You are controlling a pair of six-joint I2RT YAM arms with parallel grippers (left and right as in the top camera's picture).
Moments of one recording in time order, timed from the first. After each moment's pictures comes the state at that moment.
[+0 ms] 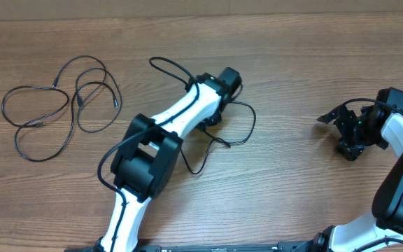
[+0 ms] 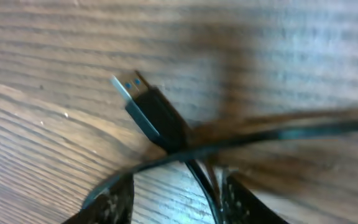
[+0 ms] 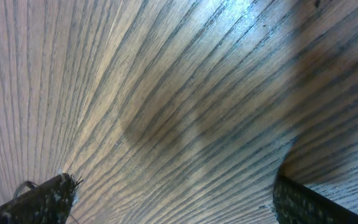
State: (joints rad) left arm -0.59 2.24 1.71 -1.03 -0.33 -0.85; right arm -0.43 1.79 1.04 -0.68 -0.39 0.52
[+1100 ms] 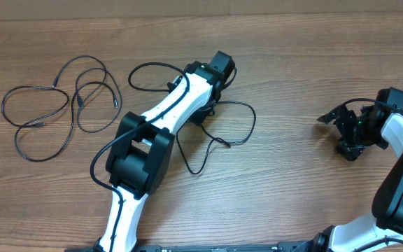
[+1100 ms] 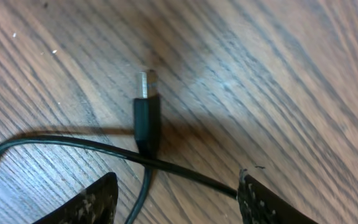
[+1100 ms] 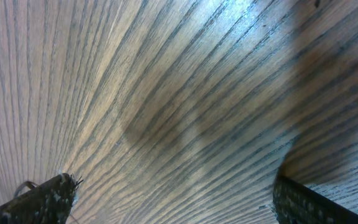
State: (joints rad) left arm -0.54 2.24 1.78 -1.00 -0.21 -1.54; right arm -0.43 1.79 1.04 -0.68 -0.39 0.52
